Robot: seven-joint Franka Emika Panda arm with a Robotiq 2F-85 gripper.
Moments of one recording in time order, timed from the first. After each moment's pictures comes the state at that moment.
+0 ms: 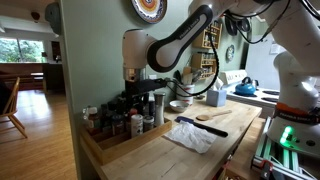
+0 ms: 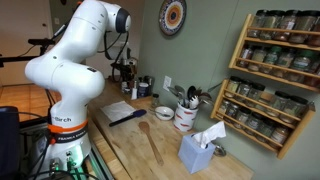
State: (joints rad) arm 0.61 0.55 0.17 -1.78 -0.31 2.36 0.94
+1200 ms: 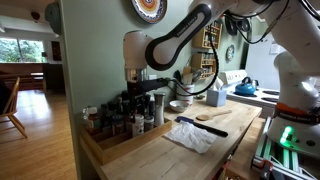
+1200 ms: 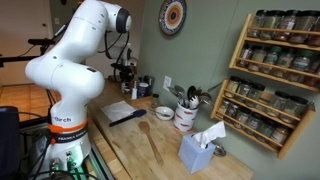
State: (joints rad) arm 0.60 0.55 0.17 -1.78 -0.22 2.32 0.79
